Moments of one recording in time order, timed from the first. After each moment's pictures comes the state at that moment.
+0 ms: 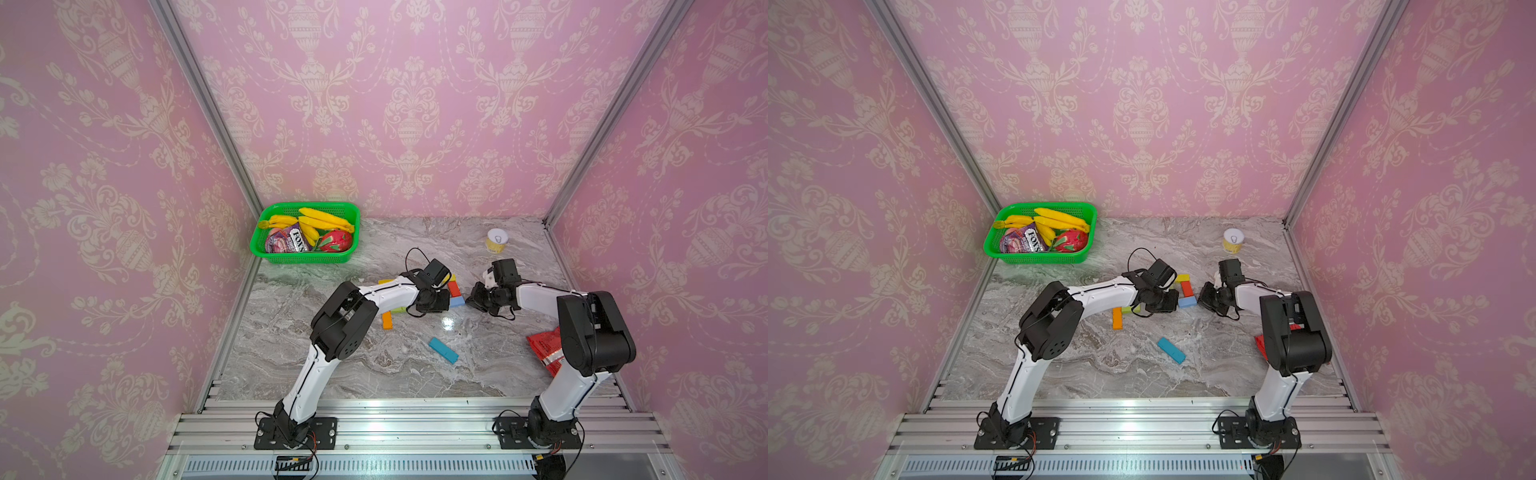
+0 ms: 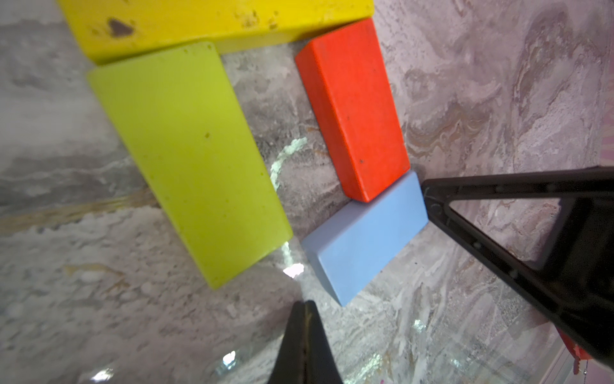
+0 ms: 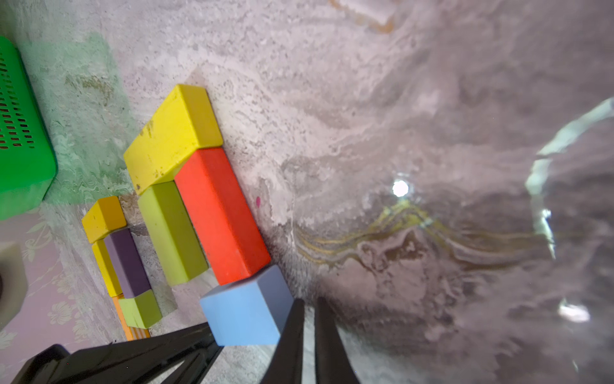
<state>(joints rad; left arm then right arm) -0.78 2.23 1.63 -0.43 0.22 -0.68 0.16 1.77 0.92 -0.22 -0.39 0.61</state>
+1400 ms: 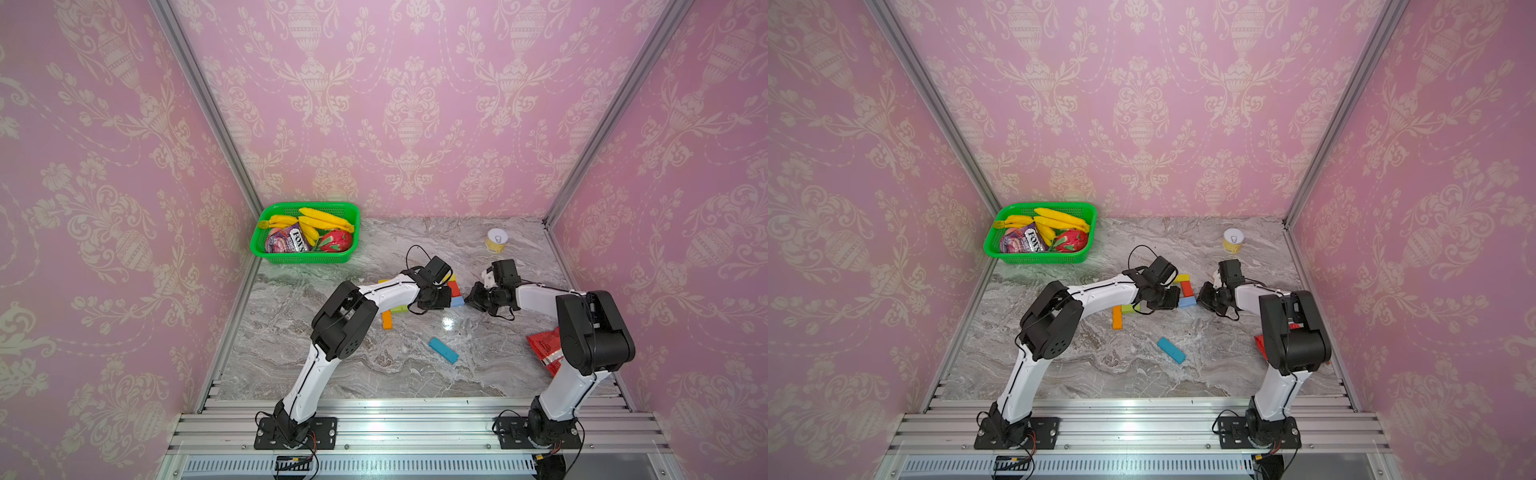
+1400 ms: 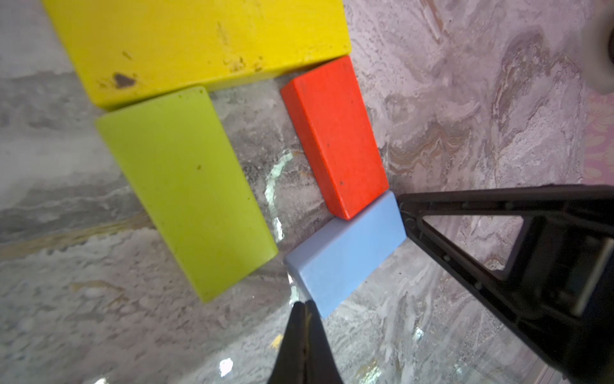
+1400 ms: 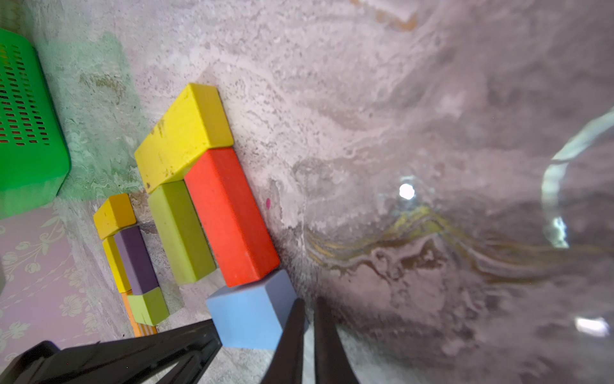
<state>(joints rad) -0.77 2.24 1.67 -0.44 0.21 -0.68 0.16 1.78 0.91 -0.19 -0.42 0.61</state>
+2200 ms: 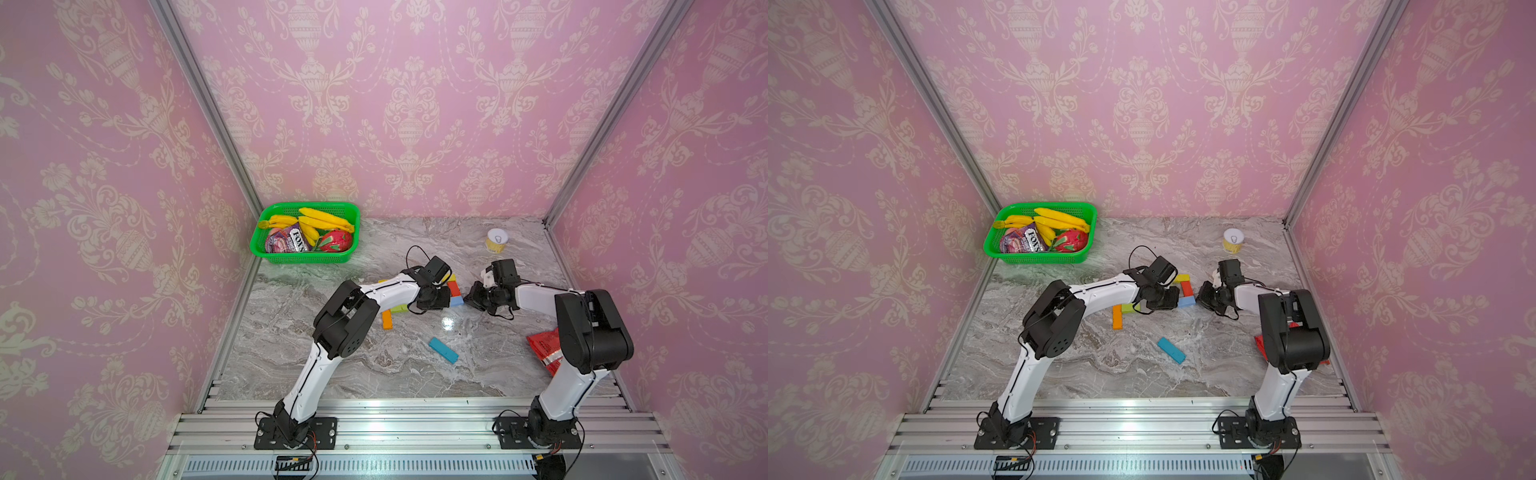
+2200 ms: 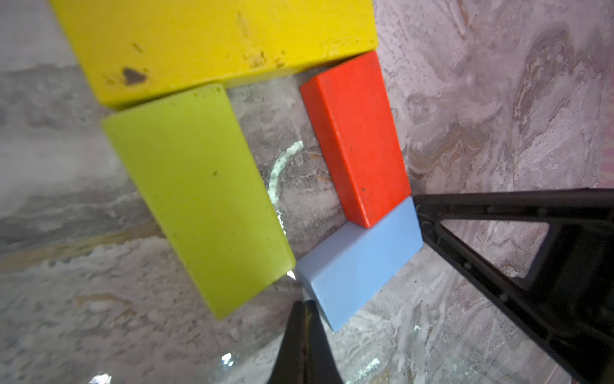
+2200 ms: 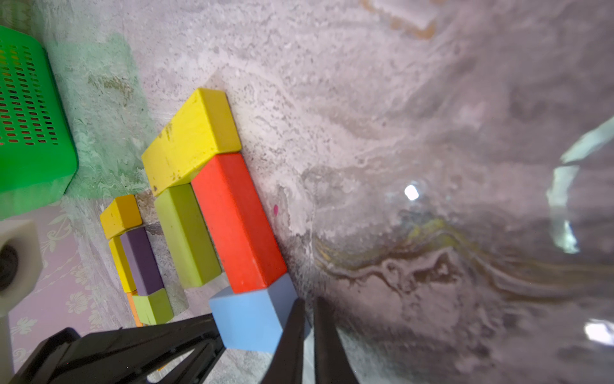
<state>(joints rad) -0.76 2.27 1.69 -0.46 0.22 -0.68 0.16 1.79 0.91 -0.17 -0.43 0.61</state>
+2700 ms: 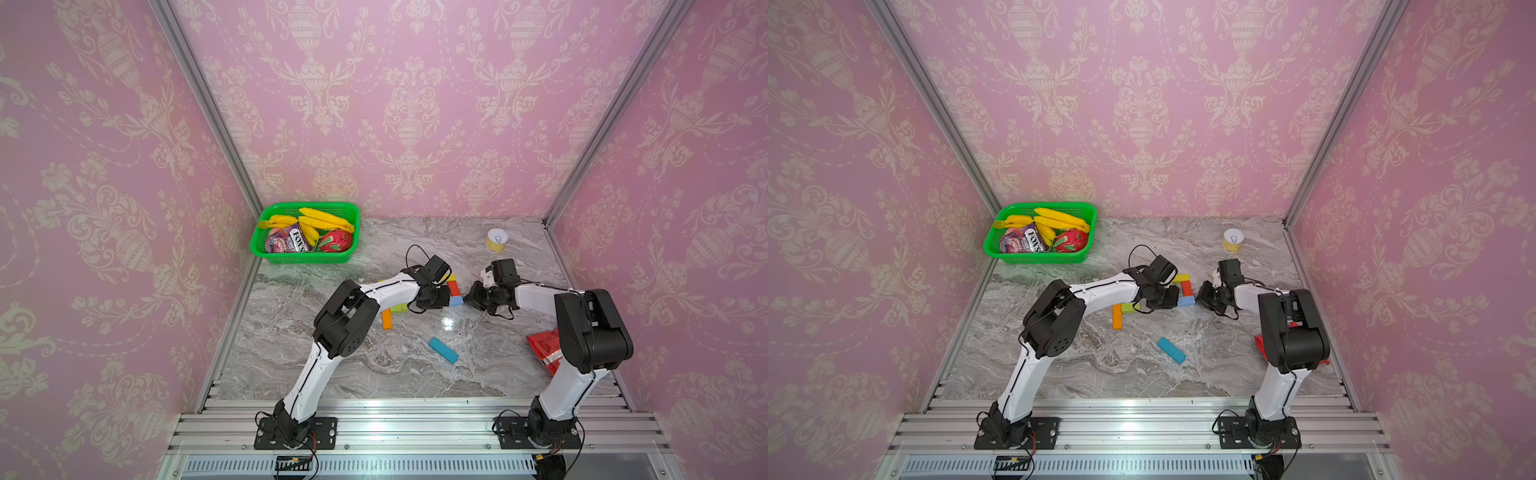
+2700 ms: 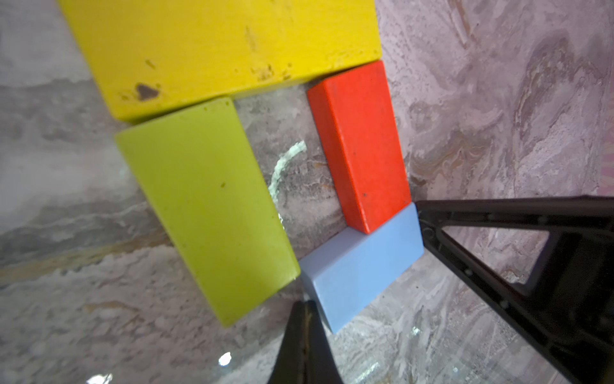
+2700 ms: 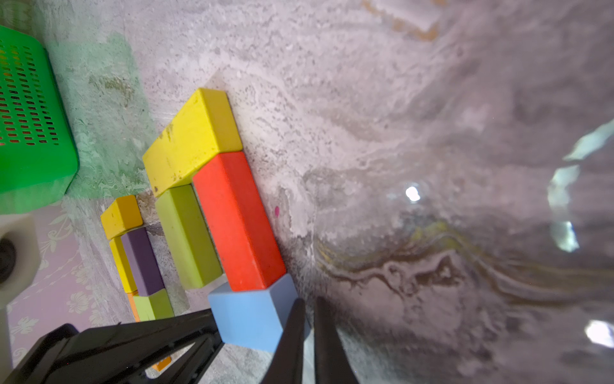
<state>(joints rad) -0.76 2.27 1.70 -0.46 0.21 -0.68 0.16 1.79 0.91 -0.17 -0.43 0.61</state>
